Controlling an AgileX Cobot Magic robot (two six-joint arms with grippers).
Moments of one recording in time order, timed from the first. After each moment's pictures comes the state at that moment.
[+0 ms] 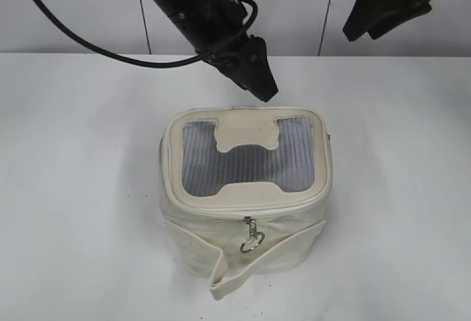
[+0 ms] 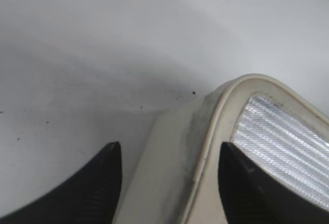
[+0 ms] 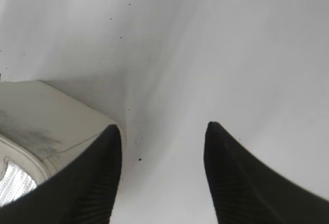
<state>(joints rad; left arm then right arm) -0.58 2.08 -1.85 -0.55 1.12 0.68 0.15 2.01 -1.87 0.41 1.22 -0.44</state>
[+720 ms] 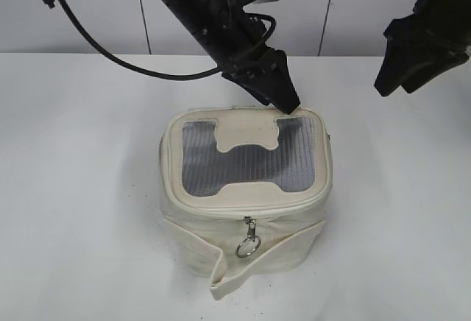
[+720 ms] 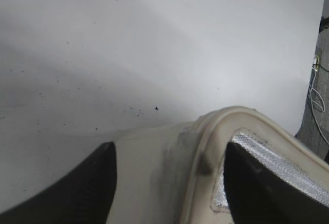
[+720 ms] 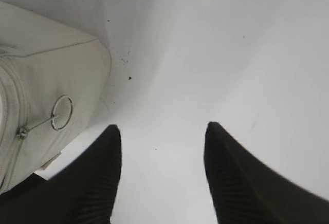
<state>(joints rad) -0.58 2.23 -1.99 -0.68 1.21 0.68 0.13 1.87 -1.56 0.31 1.22 -0.39</state>
